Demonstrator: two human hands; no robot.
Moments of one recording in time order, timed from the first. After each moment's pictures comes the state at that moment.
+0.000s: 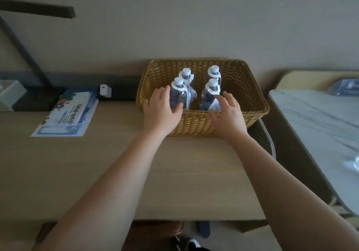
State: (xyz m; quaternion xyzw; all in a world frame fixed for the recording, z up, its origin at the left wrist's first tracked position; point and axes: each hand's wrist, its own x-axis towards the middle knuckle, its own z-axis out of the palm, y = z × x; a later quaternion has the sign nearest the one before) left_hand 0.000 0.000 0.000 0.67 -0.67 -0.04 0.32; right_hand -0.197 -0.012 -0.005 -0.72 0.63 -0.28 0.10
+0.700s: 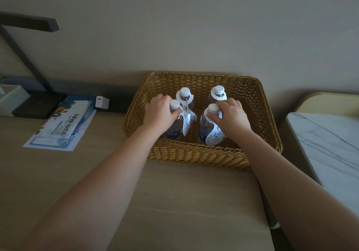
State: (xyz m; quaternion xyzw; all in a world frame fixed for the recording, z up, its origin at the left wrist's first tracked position) left_hand -0.008 -0.129 -0.003 0.71 -0.65 -0.02 0.27; right_hand -0.229 -0.161 -0.006 -0.79 0.57 -0.23 0.07
